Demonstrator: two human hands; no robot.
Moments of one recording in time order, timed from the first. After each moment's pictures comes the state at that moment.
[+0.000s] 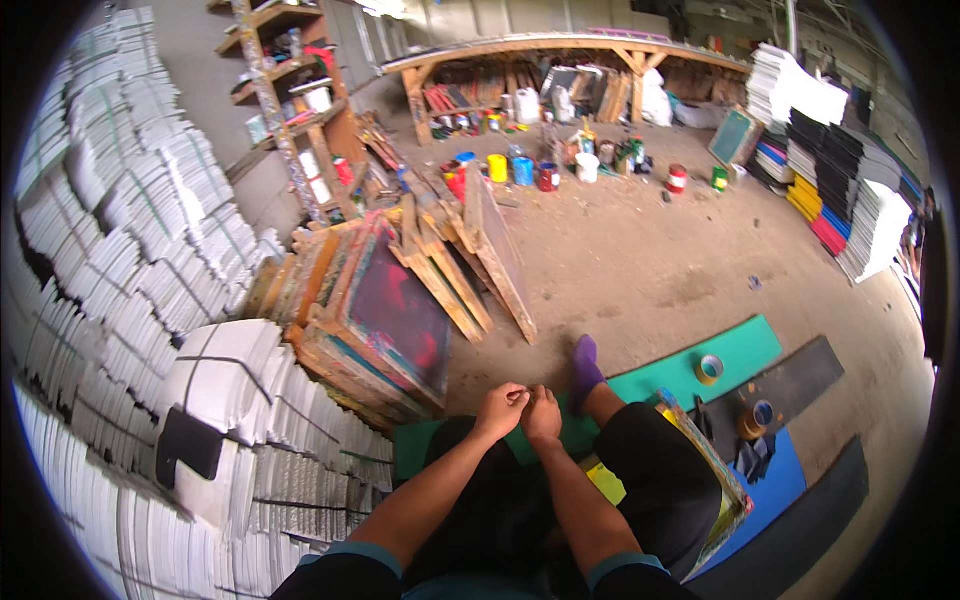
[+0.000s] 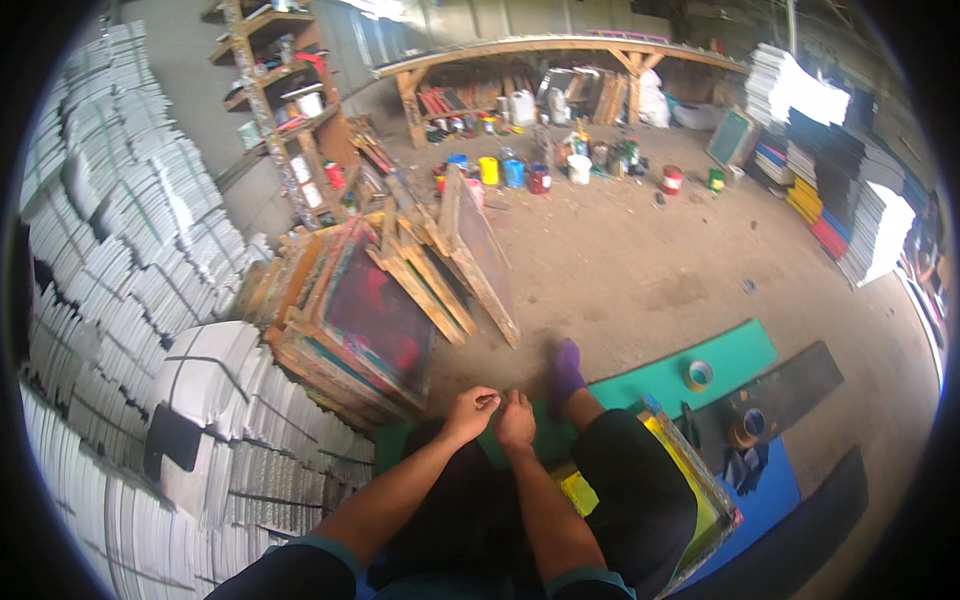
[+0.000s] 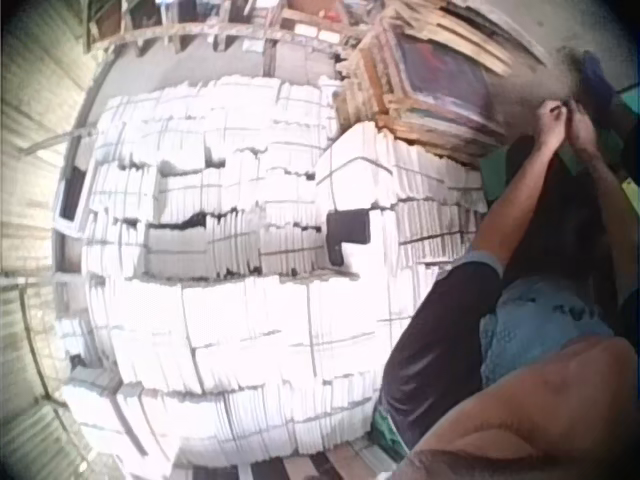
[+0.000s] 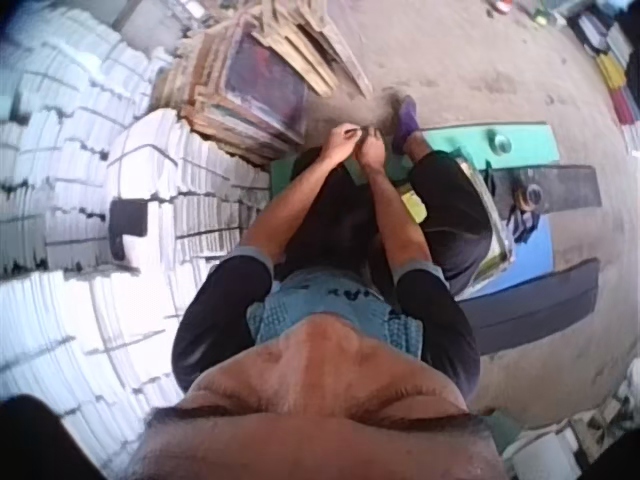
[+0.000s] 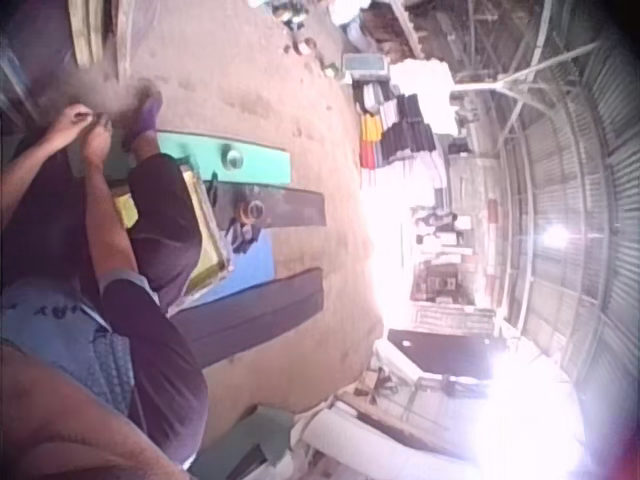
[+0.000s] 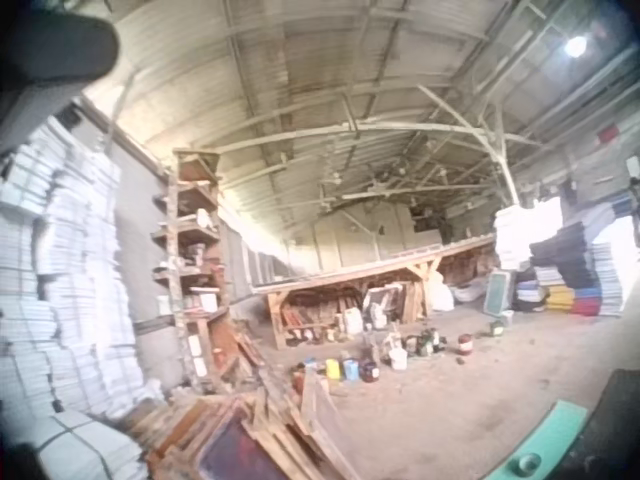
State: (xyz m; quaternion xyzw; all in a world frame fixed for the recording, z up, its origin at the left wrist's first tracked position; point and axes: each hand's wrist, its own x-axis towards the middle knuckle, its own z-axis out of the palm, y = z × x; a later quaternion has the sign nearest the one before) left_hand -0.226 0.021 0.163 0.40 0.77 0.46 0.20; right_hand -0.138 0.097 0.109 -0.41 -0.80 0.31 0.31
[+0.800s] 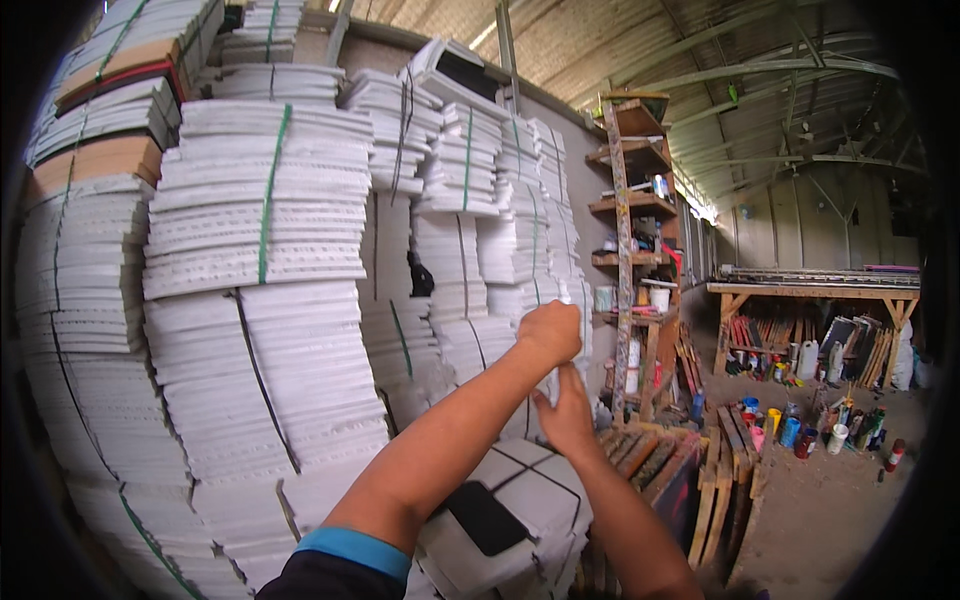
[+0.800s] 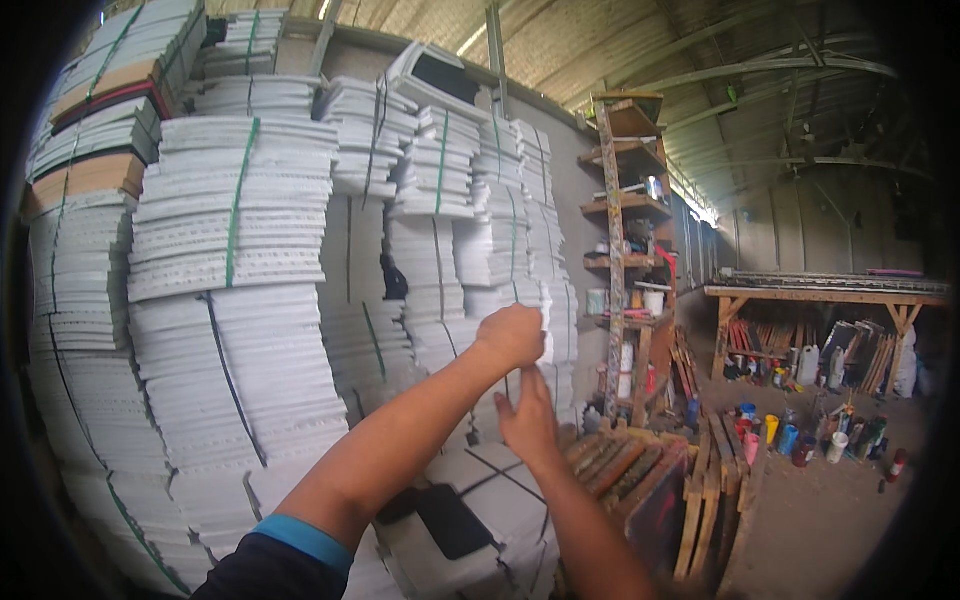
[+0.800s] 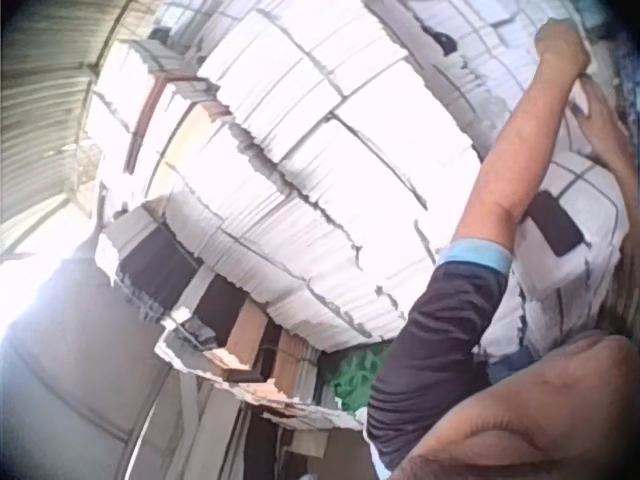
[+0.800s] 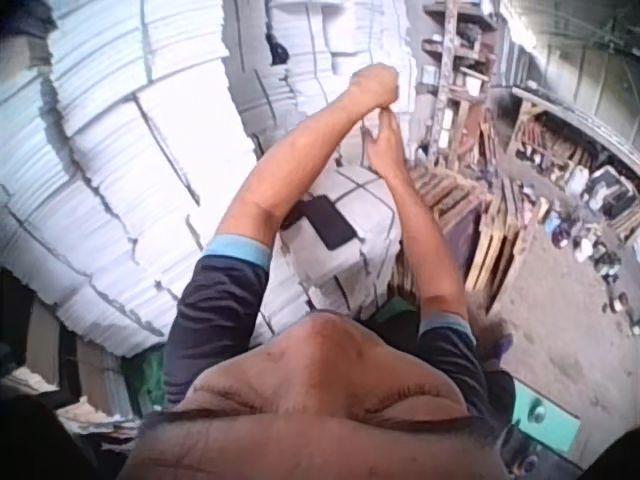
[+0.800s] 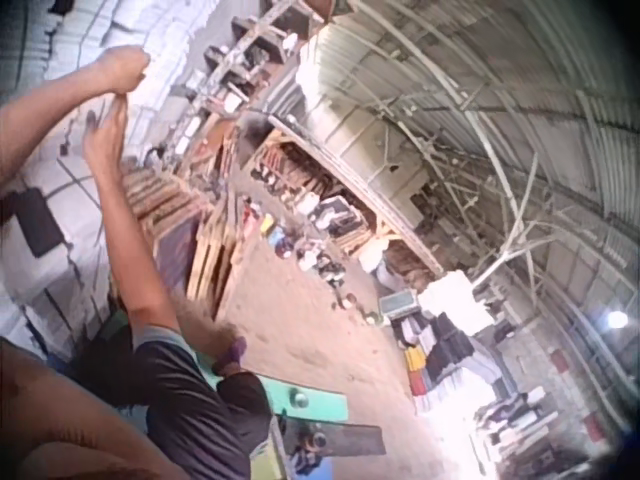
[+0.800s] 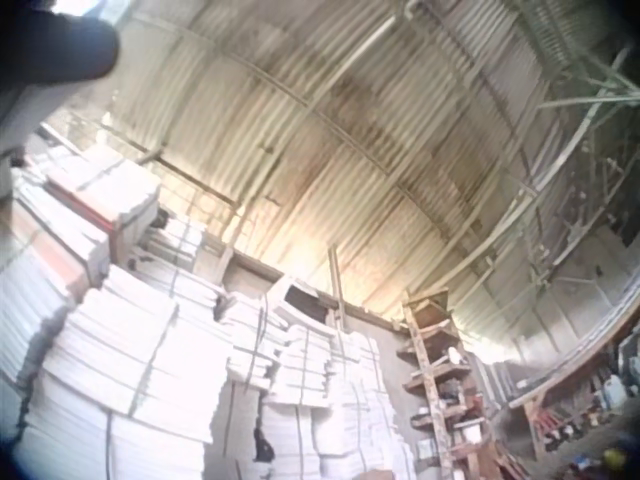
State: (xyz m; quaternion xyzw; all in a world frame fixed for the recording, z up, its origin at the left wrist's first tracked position) left_hand -0.398 -0.295 0.769 0.20 0.92 0.04 -0.33; right_hand -0.408 -0.220 0.610 0.27 -0.73 0.43 0.46
